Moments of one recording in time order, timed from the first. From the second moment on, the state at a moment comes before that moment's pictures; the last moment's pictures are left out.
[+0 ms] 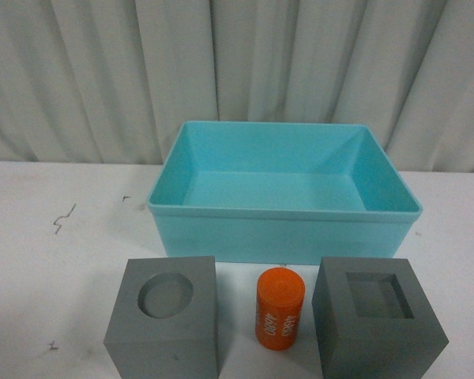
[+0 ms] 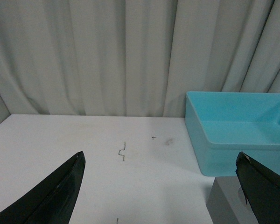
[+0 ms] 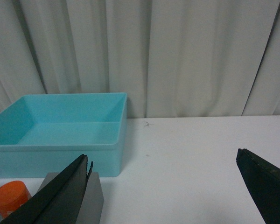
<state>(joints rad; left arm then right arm) 0.00 0.00 0.01 0.00 0.00 -0.01 0.00 0.00 0.01 0.00 0.00 0.00</state>
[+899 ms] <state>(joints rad) 0.00 0.00 0.01 0.00 0.00 -0.01 0.00 0.00 0.01 0.00 0.00 0.00</state>
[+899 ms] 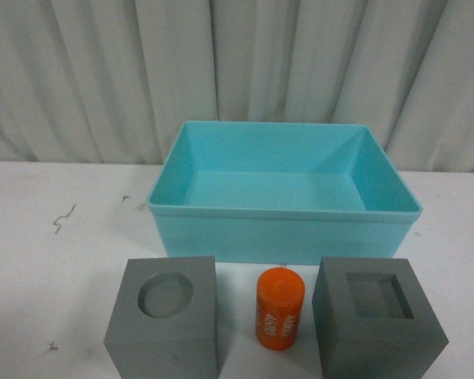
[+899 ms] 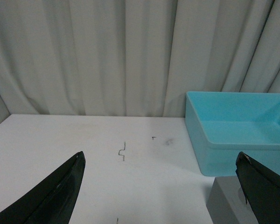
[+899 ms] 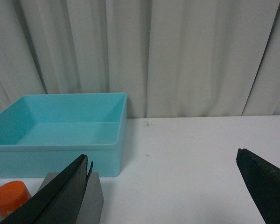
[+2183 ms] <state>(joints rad) 0.00 0.00 0.01 0.00 0.00 -0.01 0.00 0.00 0.01 0.00 0.00 0.00</state>
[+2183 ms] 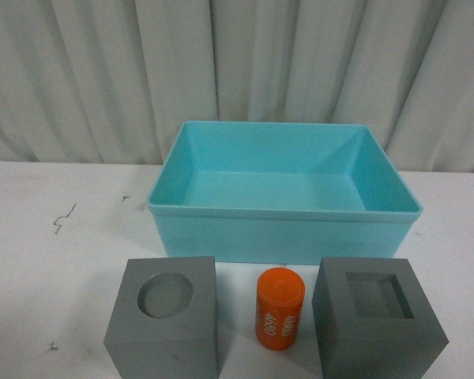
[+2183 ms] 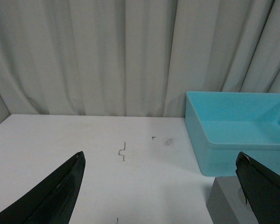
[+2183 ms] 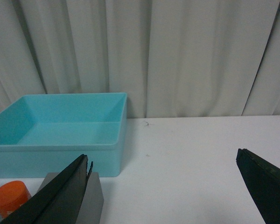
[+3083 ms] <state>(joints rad) 0.00 0.00 0.01 0.00 0.00 -0.01 0.11 1.31 0.65 0.17 -0.18 0.32</state>
